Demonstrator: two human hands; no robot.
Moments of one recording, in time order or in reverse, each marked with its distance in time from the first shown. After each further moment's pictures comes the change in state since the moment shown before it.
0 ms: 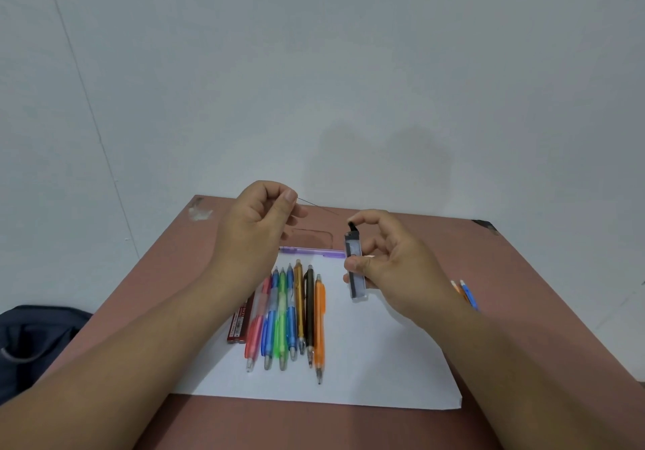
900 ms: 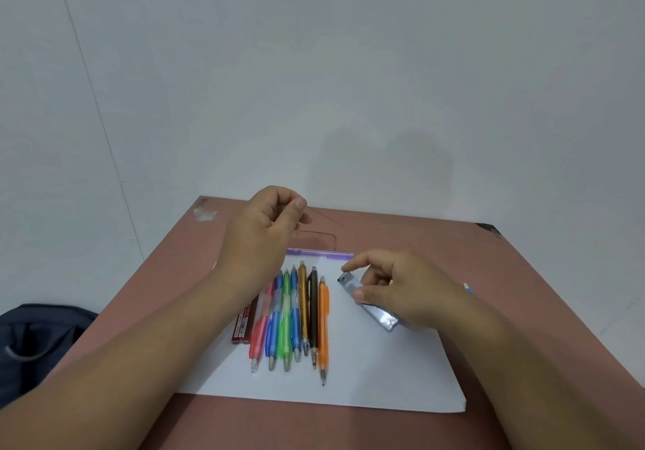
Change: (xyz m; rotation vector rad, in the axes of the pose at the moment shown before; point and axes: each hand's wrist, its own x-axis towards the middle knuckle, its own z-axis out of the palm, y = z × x) left_hand -0.001 -0.001 -0.002 0.099 -0.045 0.015; right_hand 0.003 0.013 -0.015 -0.363 -0.272 0.079
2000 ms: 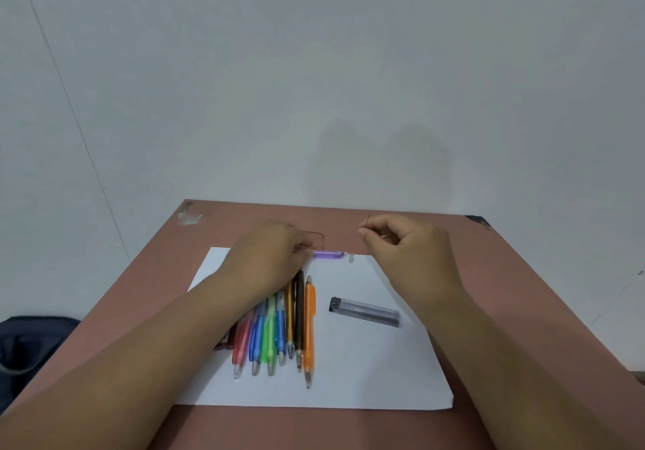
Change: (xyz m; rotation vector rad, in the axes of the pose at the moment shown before) left_hand 0.015 -0.023 0.024 0.794 -0.418 0.166; right_hand 0.005 0.000 -0.001 0.164 0.684 -0.058
